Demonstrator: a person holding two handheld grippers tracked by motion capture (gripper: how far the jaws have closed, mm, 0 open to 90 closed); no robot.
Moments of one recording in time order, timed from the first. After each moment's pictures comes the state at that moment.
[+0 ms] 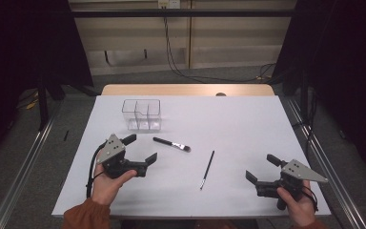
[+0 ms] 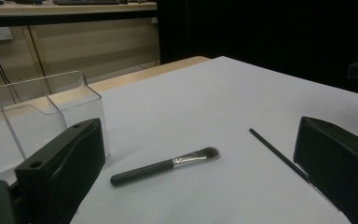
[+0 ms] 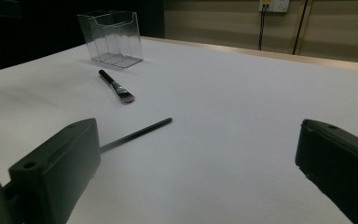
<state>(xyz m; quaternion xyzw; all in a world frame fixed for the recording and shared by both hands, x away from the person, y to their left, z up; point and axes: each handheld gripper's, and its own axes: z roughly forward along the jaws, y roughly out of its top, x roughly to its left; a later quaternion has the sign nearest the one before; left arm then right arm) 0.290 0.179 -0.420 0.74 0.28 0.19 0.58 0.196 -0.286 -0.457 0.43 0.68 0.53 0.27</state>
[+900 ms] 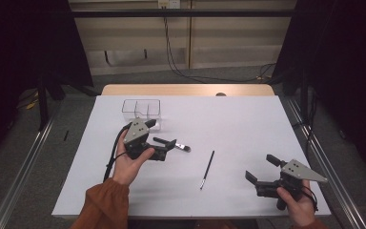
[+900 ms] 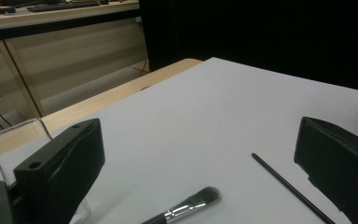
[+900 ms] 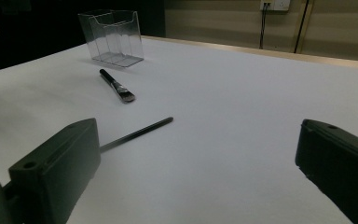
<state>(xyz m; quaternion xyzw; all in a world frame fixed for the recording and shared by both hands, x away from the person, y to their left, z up) 0.329 0.125 -0.401 0.76 0.25 0.19 0.57 0.196 -0.286 -0.457 0.43 0.68 0.53 0.26</state>
